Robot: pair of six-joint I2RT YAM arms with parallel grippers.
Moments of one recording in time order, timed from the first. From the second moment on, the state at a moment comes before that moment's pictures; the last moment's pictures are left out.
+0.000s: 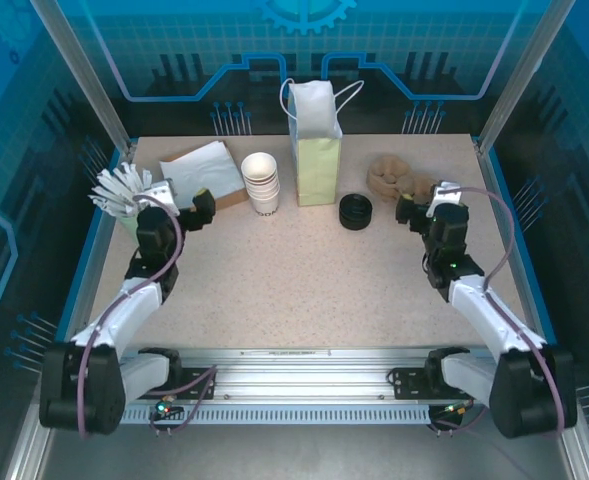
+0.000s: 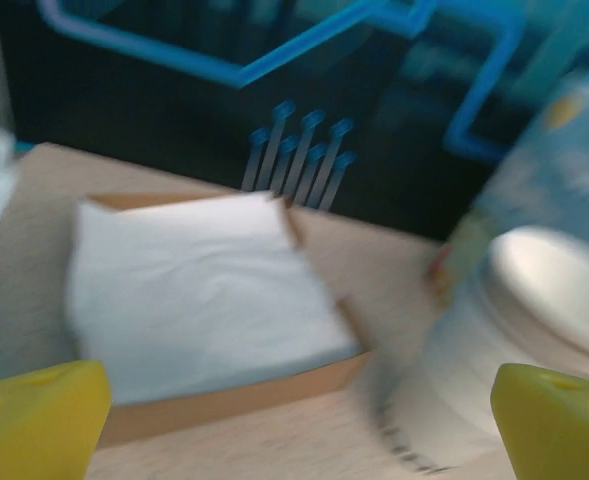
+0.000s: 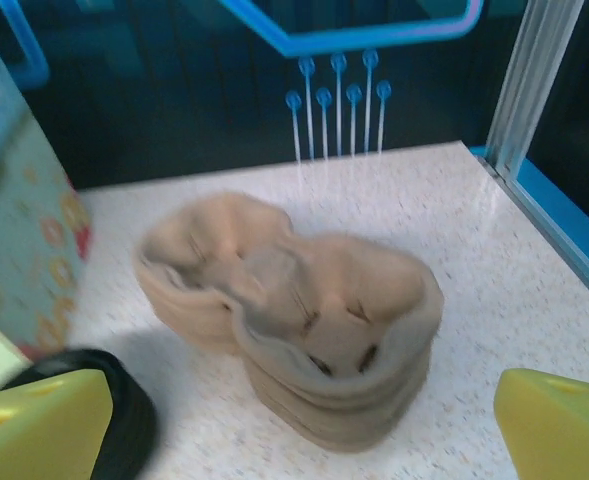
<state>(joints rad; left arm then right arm) -0.04 1.09 0.56 0.36 -0.01 -0.36 0.13 1.07 0.62 0.16 0.24 0.17</state>
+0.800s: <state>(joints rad) -0.16 1.77 1.57 -0.50 0.13 -0.35 0.62 1.44 1.10 -0.26 0.14 0.13</state>
